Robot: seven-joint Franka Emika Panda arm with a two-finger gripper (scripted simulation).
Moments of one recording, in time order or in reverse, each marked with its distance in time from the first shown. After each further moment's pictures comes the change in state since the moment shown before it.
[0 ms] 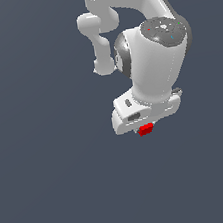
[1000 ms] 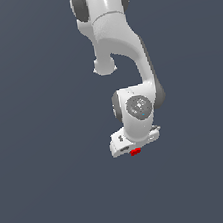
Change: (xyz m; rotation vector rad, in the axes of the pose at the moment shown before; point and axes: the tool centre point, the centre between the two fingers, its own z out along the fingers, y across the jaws) arm -0.007 0.023 0.177 0.000 -0.004 0.000
